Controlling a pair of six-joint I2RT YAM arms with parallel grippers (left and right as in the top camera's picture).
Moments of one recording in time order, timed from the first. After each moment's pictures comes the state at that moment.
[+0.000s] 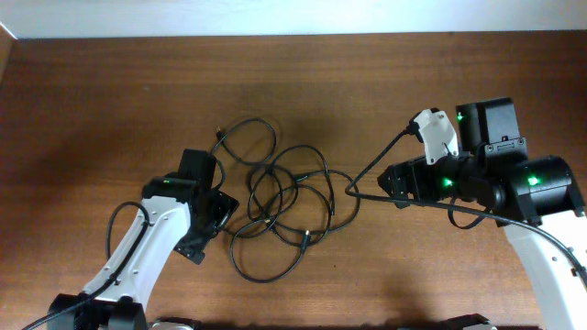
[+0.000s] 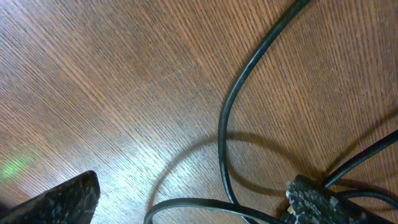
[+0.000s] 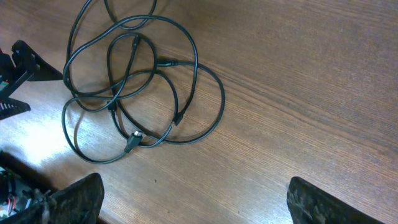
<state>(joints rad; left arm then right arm) -0.12 1.43 0.84 -0.94 0.02 -1.15 0.20 1.25 1.37 -1.18 -0.31 -0.06</state>
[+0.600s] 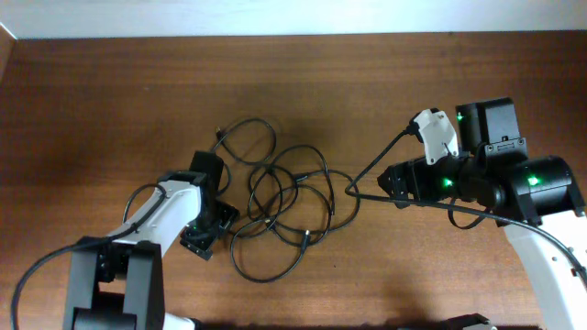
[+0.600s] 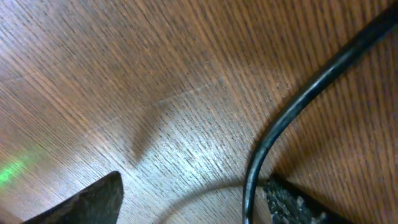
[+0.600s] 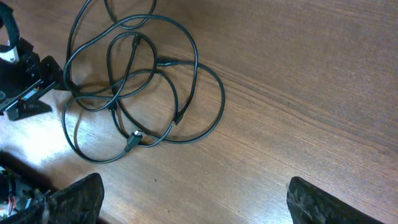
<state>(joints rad) -0.12 1.64 0.83 -0.88 0.03 -1.16 0.20 1.25 1.37 -1.19 -0.31 -0.06</state>
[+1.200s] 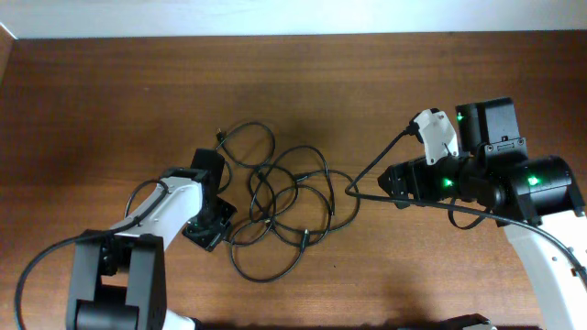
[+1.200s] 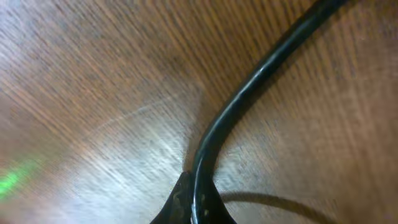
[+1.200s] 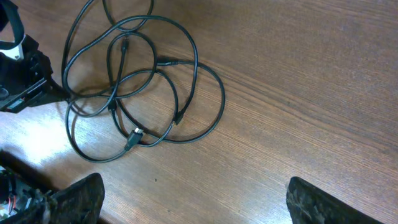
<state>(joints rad) -0.12 1.67 0.86 -0.89 0.03 -1.08 0.20 1.25 1.37 -1.19 -0.31 -0.06</state>
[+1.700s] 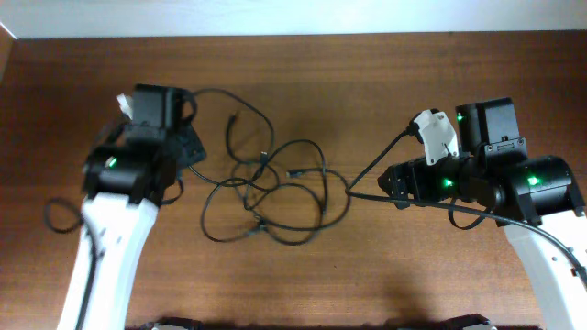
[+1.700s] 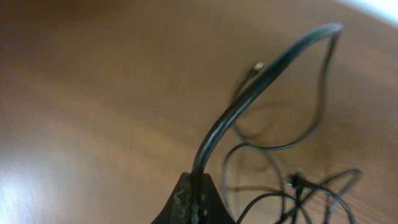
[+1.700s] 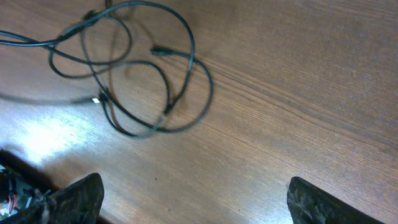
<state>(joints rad) -0.12 1.31 1.41 -1.06 -0.24 -0.47 0.20 1.25 1.37 -1.19 -0.31 -0.06</state>
